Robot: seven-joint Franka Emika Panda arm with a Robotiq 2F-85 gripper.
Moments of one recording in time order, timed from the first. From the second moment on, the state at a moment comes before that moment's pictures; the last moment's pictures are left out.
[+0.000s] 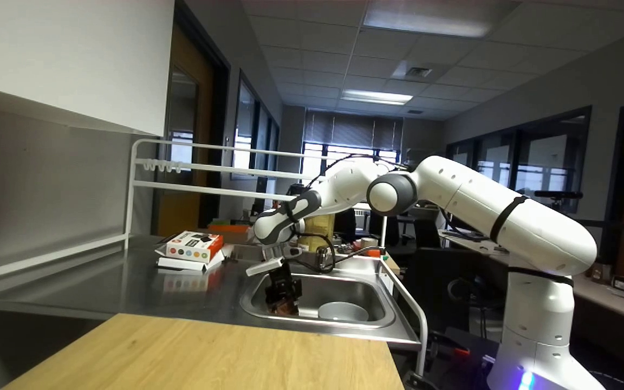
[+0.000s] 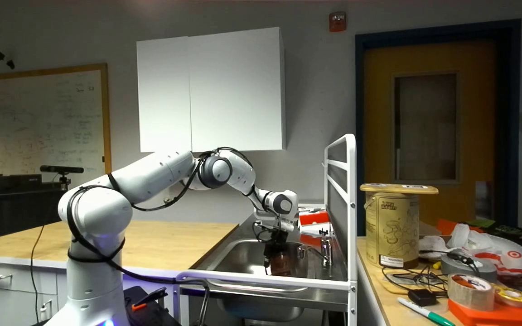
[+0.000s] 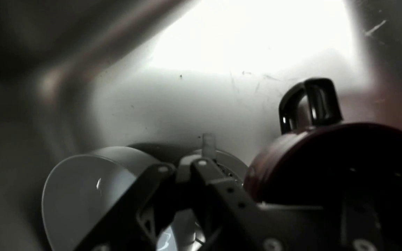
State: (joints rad) arm 0.08 1.10 -0.17 -1.08 0.17 1.72 1.38
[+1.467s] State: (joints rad) arm 0.06 0.90 -0.18 -1.40 0.15 2.07 1.46
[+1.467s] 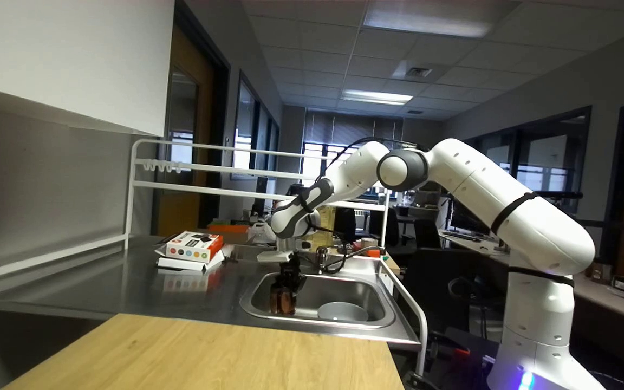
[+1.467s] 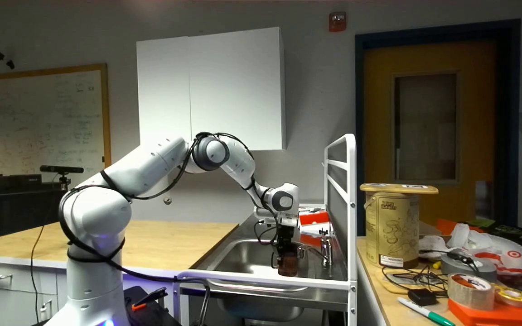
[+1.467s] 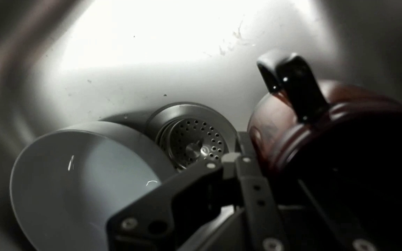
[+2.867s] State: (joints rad) arm 0.22 0.28 -0.09 -1.94 -0.05 2.24 1.78
